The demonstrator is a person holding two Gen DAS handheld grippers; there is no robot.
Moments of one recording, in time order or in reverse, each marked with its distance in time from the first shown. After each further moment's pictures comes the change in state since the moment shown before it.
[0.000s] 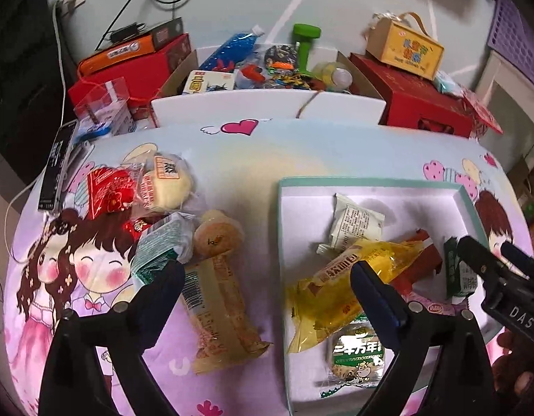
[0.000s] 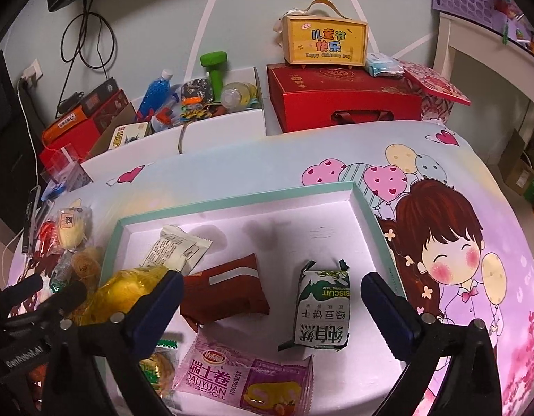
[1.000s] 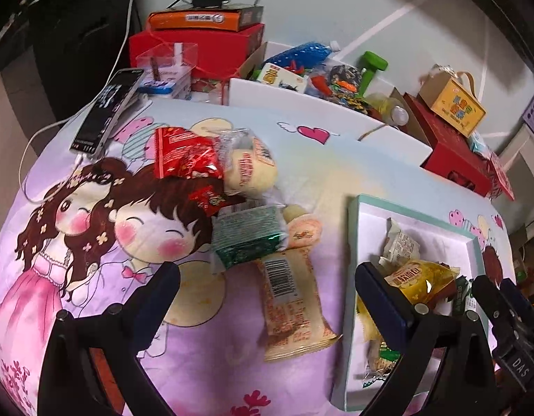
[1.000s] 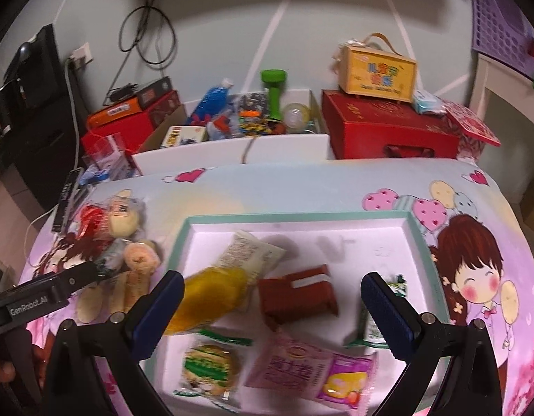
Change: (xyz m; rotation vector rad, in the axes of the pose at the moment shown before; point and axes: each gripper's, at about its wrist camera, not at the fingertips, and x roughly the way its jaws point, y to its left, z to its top) left arm -0.011 0.090 -0.017 -0.258 -0.012 -0.014; right arm -0.031 0.066 -0.009 -0.133 -0.088 0.109
